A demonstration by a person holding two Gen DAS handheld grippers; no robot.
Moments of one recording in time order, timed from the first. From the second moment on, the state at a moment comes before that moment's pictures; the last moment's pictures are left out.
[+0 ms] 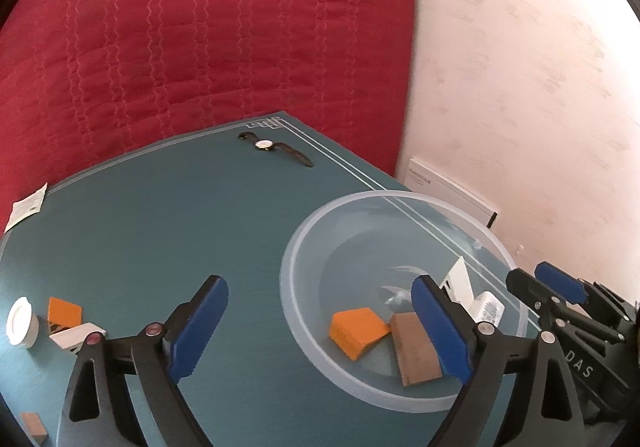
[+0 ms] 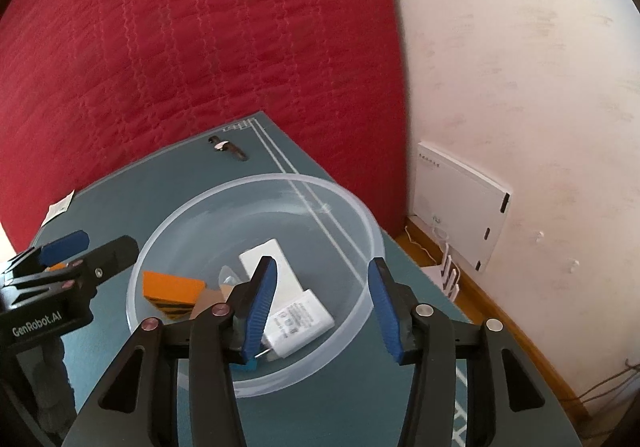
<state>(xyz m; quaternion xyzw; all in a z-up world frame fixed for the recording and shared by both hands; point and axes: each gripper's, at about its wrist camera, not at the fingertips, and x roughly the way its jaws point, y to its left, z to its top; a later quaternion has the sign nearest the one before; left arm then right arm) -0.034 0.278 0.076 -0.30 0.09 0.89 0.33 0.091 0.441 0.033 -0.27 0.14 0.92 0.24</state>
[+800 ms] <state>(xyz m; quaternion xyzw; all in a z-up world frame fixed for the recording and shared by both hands) -0.050 0.215 0.074 -0.31 0.08 0.91 0.26 0.063 0.385 0.025 -0.28 0.13 0.93 0.18</state>
